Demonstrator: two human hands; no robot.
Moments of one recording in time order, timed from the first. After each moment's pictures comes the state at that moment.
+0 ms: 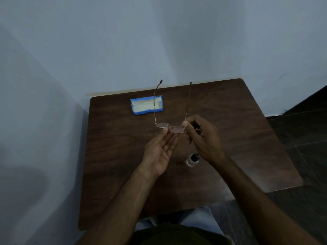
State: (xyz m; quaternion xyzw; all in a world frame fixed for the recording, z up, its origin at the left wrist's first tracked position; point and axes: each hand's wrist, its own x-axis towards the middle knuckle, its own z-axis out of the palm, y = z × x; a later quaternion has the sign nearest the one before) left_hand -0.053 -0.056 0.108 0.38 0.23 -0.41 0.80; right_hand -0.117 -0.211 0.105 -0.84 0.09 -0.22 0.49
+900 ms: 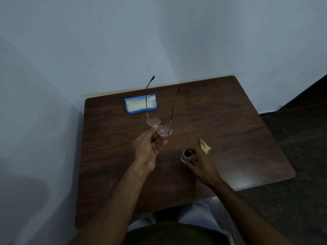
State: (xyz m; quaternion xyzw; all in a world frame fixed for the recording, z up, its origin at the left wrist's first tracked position) left_hand -0.060 -0.055 0.103 0.51 0.20 -0.32 0.77; right_hand -0.208 -0.219 -0.014 -0.84 0.21 -0.04 0.49
